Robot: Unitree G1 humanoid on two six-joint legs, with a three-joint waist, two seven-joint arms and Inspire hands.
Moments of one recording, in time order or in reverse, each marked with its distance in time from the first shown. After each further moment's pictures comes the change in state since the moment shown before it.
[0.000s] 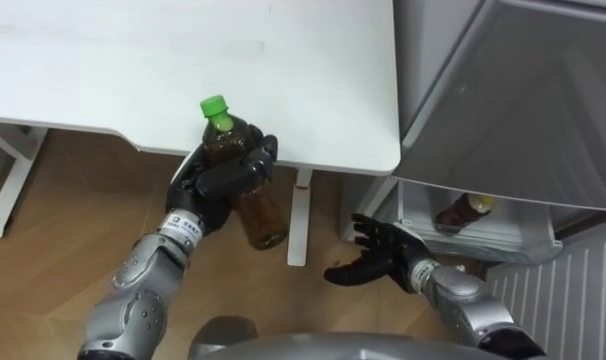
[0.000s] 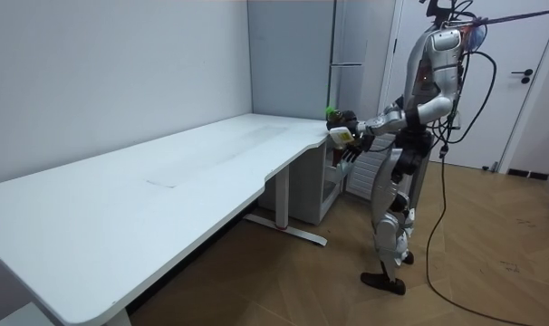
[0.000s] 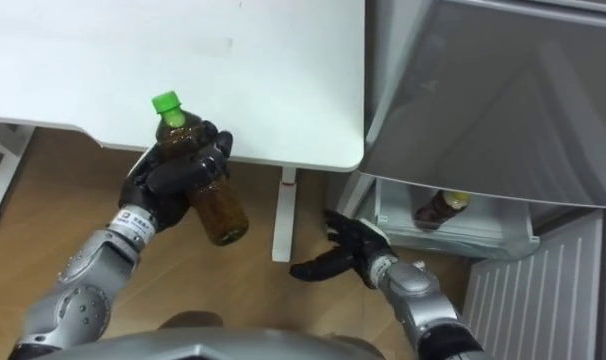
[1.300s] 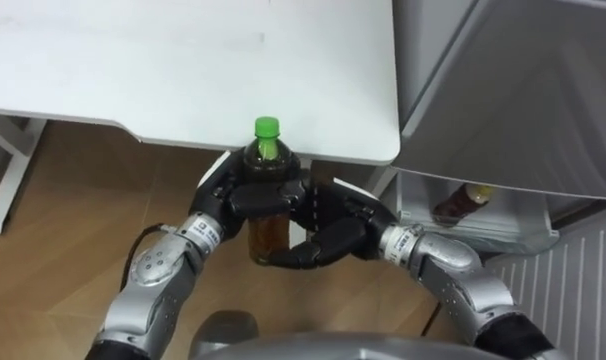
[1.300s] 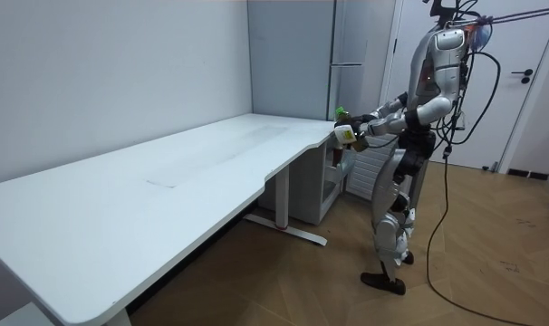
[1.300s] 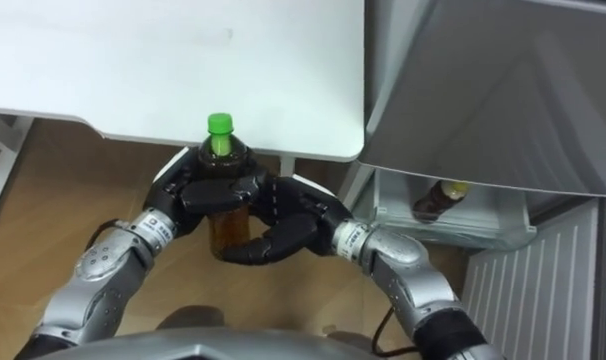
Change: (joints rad) left arm -0.051 0.013 -0.141 0.081 0.232 -0.118 -0.037; right arm -0.007 -0.039 0.115 -0.271 0.308 -0.043 0.324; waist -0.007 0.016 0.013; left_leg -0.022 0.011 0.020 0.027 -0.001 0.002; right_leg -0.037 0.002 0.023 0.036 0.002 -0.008
